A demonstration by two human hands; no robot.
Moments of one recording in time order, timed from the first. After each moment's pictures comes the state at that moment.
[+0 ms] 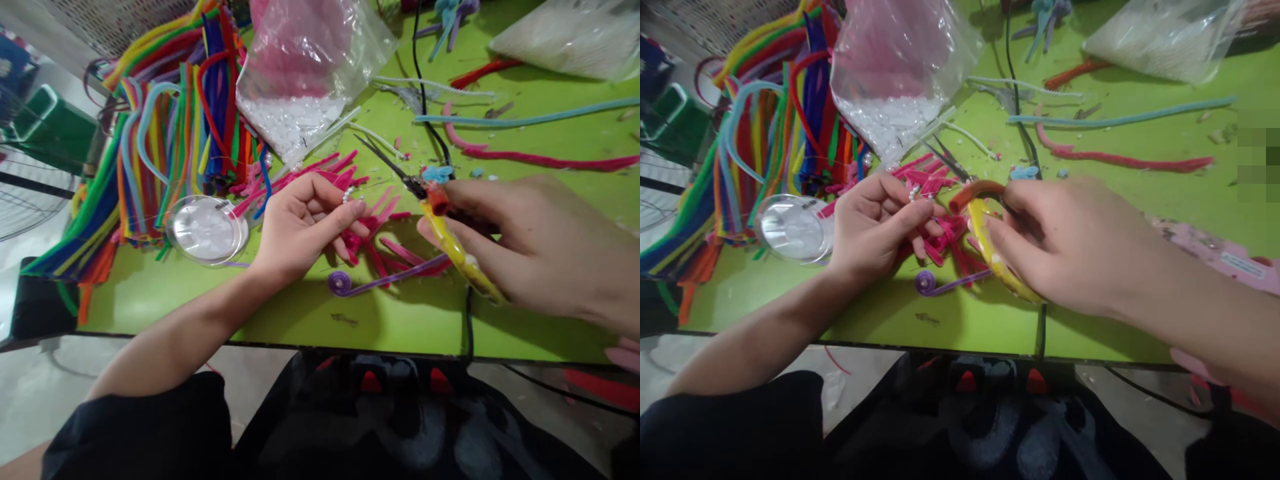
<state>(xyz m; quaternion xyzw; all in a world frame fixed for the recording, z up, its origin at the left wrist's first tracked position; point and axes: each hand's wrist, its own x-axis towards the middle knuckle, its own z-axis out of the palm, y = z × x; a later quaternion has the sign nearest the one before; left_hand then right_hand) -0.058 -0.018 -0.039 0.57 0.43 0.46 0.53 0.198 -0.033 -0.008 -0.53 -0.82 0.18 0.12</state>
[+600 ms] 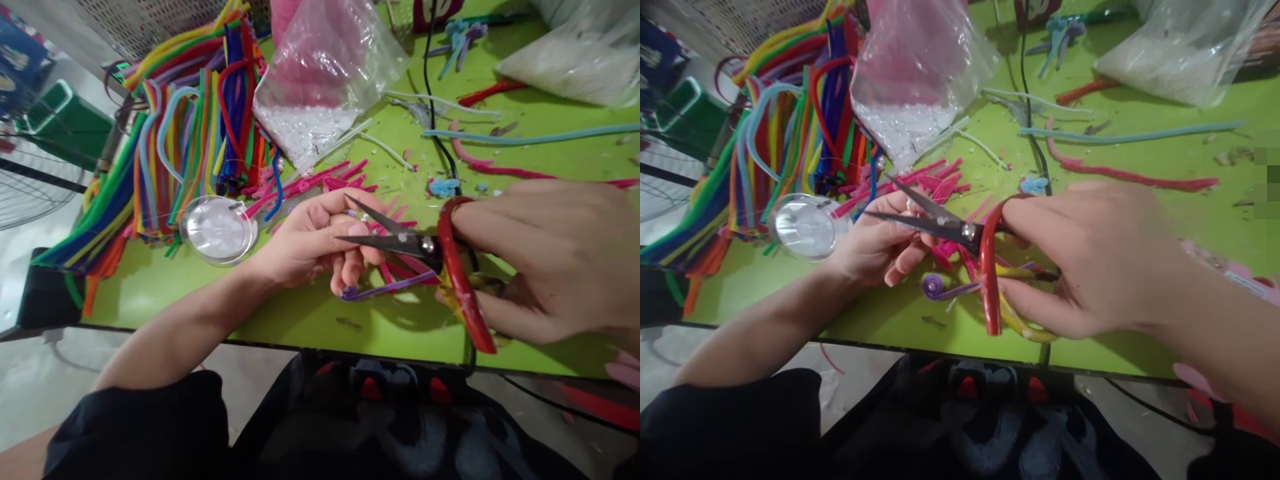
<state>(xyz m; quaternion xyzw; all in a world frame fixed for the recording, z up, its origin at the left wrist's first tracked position) -0.070 -0.012 -0.022 0.45 0.34 0.32 0.76 0.210 -0.030 -0.005 -0.32 -0.92 0.01 0.21</state>
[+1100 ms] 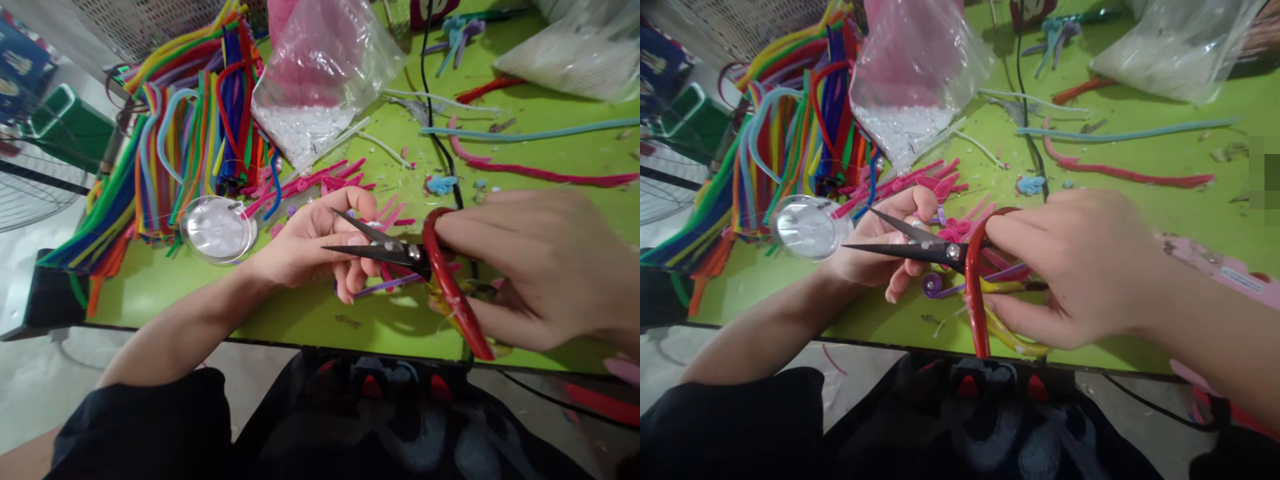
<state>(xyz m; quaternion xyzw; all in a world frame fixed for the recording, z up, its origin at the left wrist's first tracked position) -0.073 -0.016 -0.021 0.43 0.18 0.30 0.83 0.204 -0.030 -0.007 -0.25 -0.94 0.00 0.23</state>
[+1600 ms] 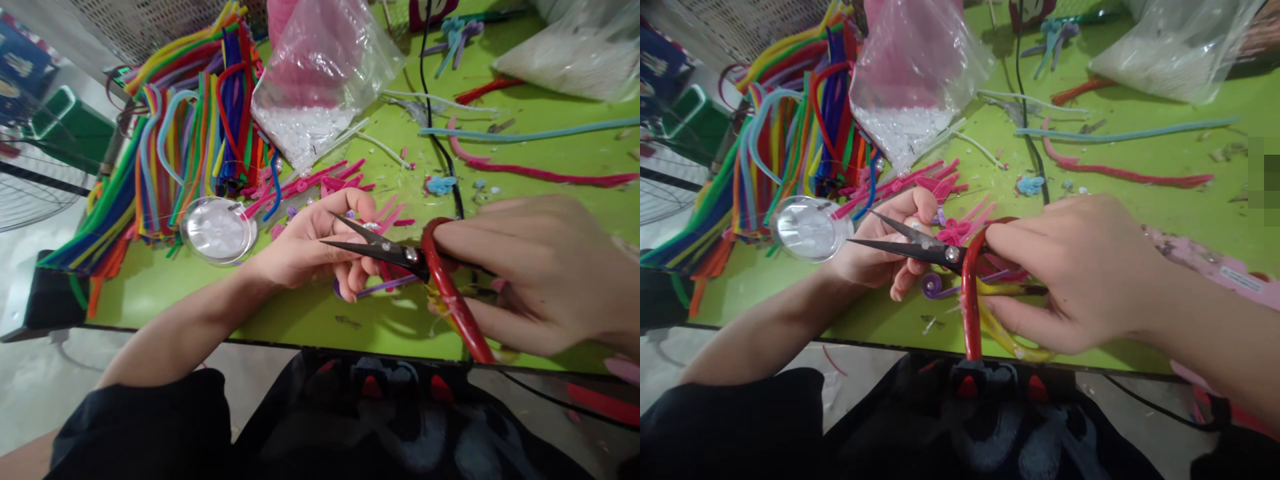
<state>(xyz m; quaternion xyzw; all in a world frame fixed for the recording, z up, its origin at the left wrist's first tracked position) -0.077 -0.017 -0.028 0.42 0.15 0.31 0.84 0.206 -0.035 -0.012 -0.26 -0.94 0.03 0.24</state>
